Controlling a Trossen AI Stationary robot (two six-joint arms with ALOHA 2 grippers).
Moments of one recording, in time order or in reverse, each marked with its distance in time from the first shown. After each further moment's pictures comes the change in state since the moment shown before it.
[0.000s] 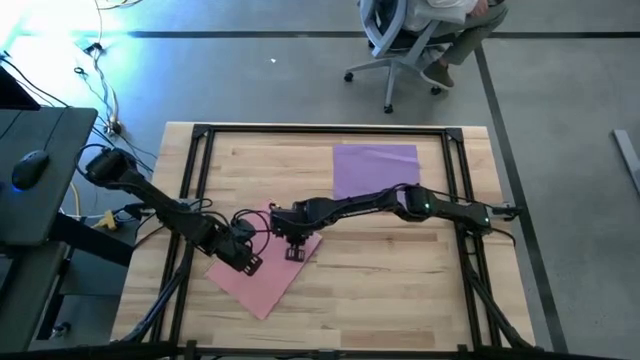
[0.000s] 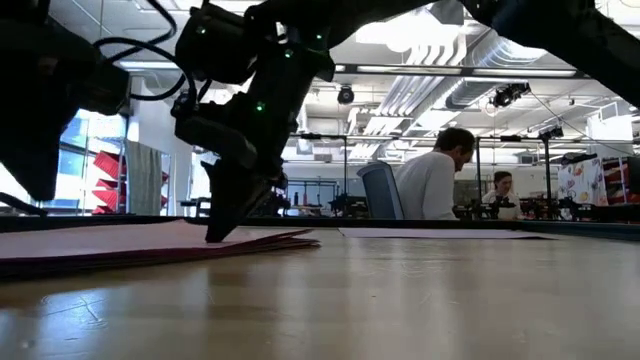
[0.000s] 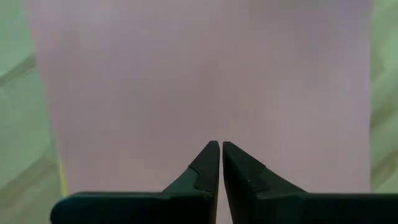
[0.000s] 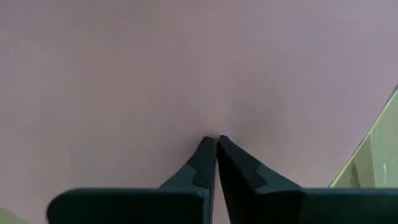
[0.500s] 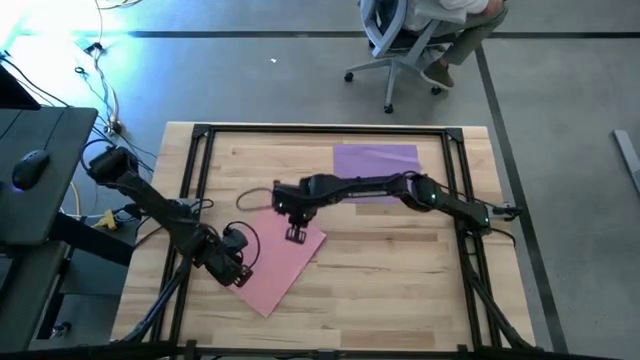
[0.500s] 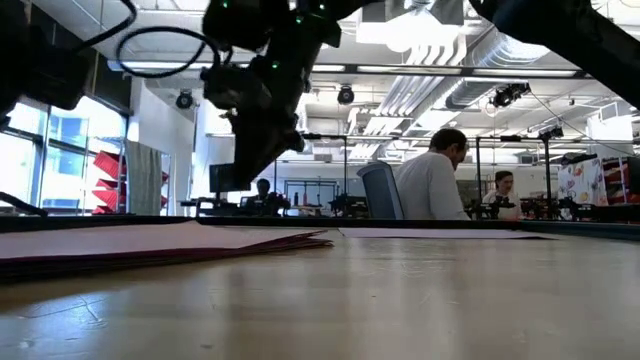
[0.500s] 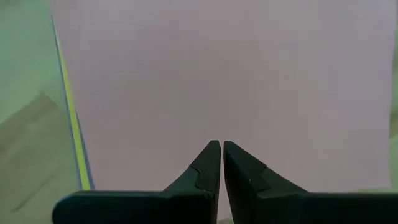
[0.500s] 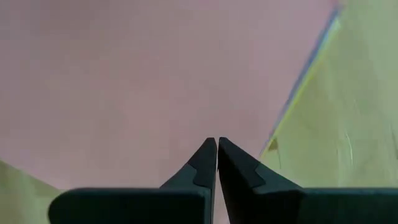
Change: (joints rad) left arm -0.159 0.014 -0.005 -0.010 0.018 -0.127; right arm -0.111 -0.104 0.006 -0.119 -0.132 0.100
